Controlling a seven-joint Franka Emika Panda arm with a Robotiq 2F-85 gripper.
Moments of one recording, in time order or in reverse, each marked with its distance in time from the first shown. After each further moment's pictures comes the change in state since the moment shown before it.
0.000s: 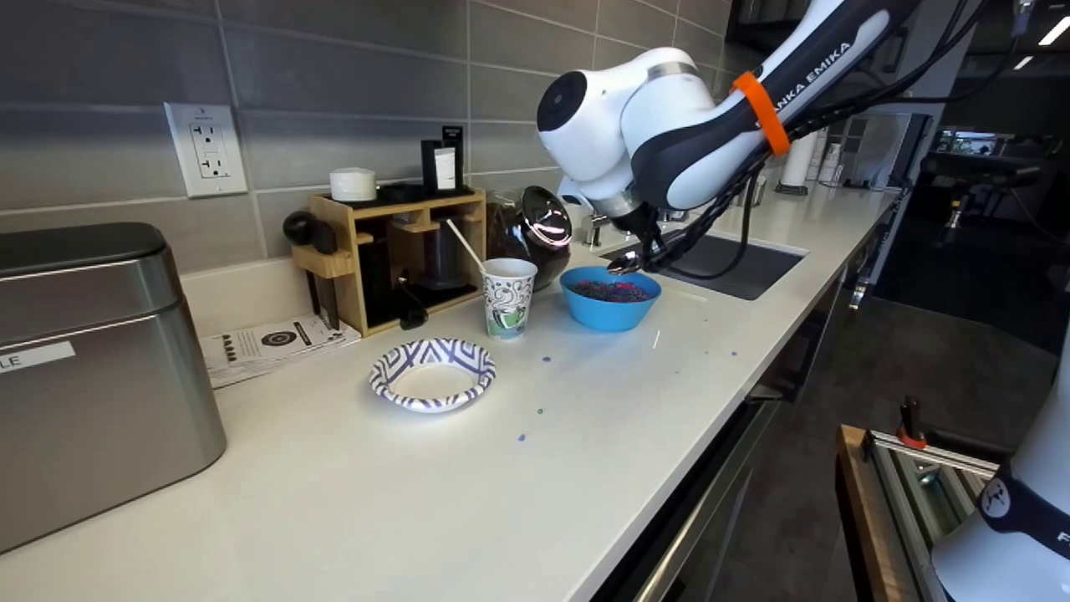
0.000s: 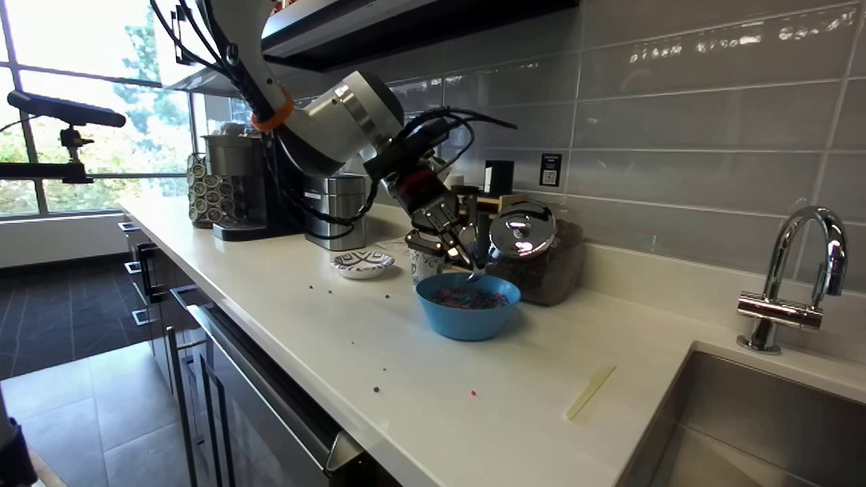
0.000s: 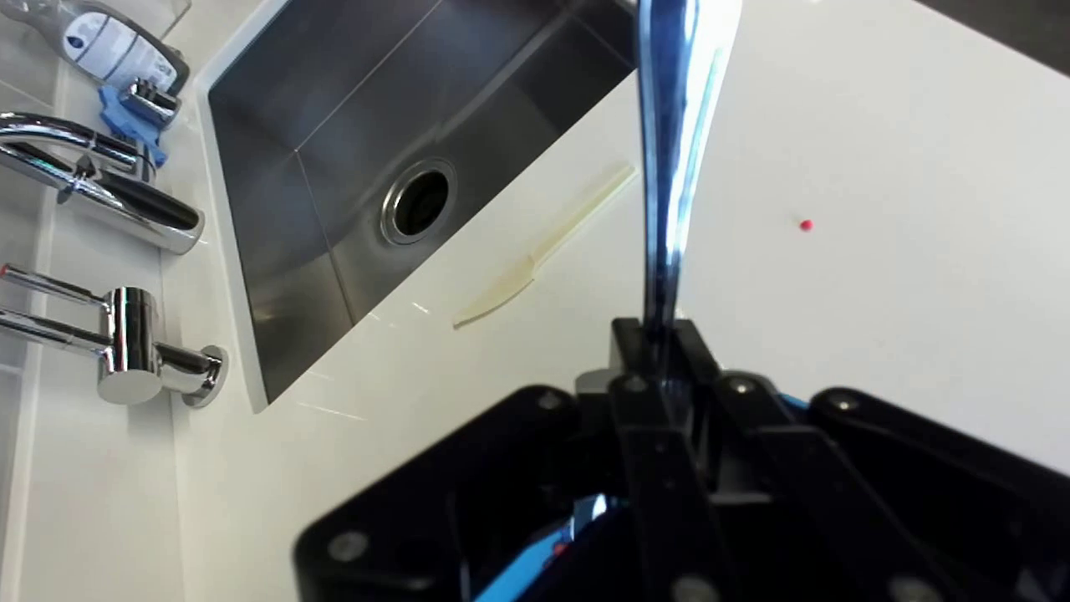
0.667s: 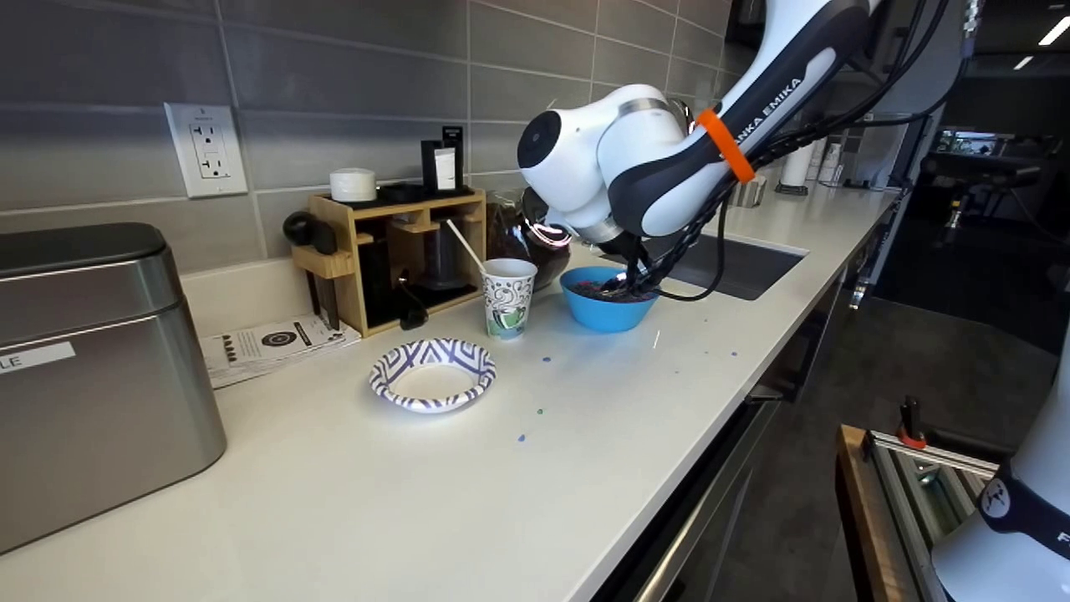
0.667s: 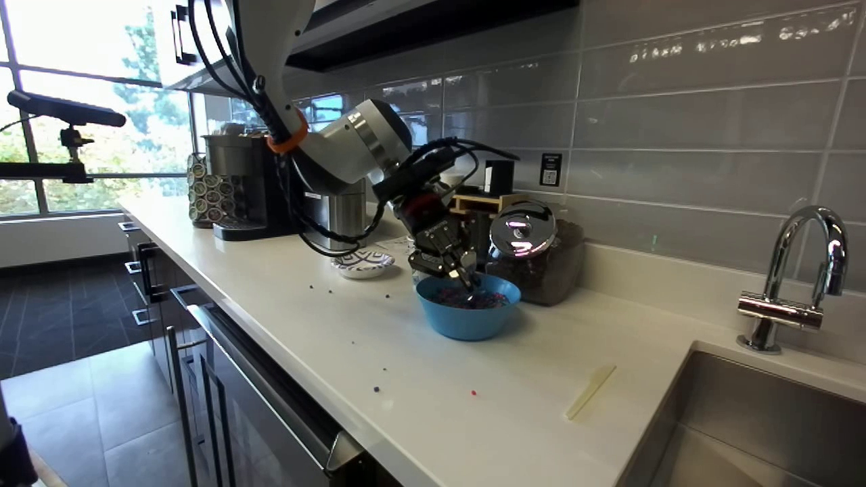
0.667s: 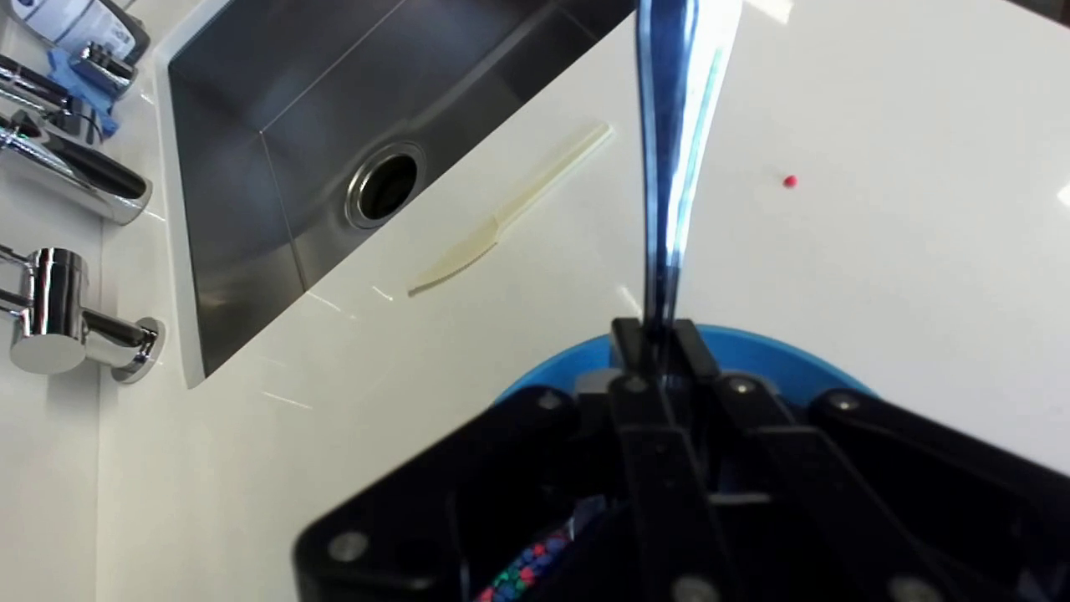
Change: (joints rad) arm 0.000 0.120 0.005 0.062 0.018 0.000 -0.006
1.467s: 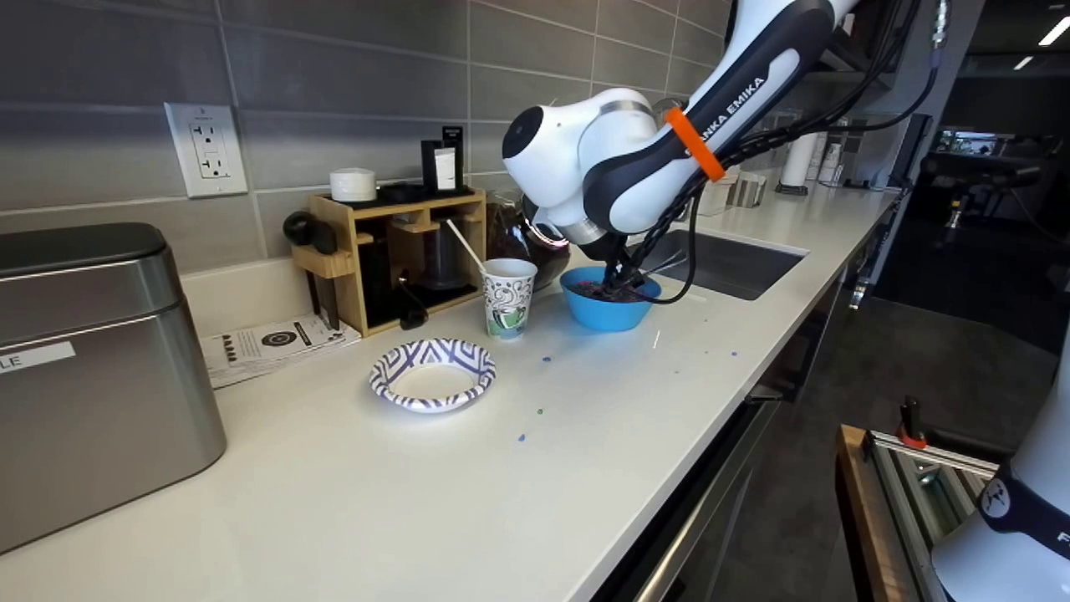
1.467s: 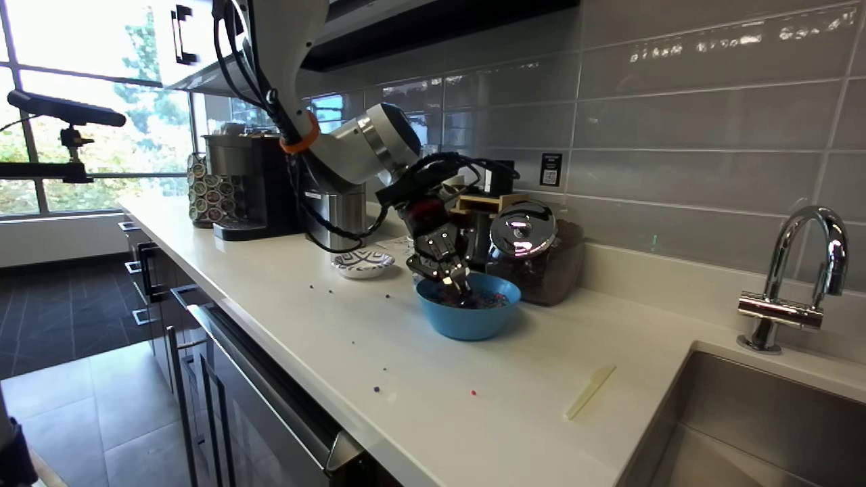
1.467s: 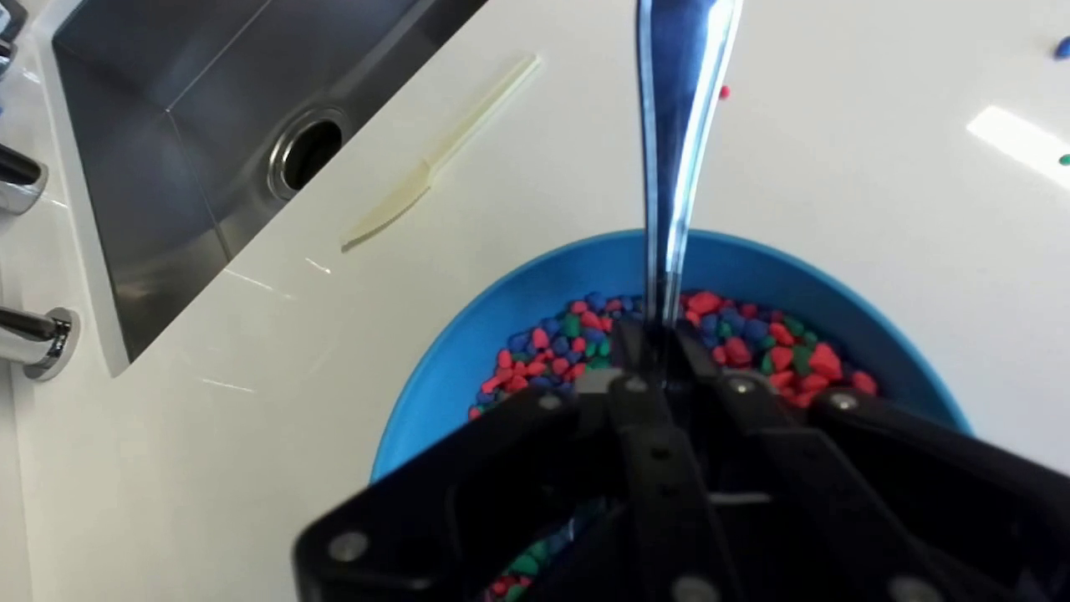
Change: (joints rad) arm -0.005 0.059 0.003 0.077 0.132 0.017 0.000
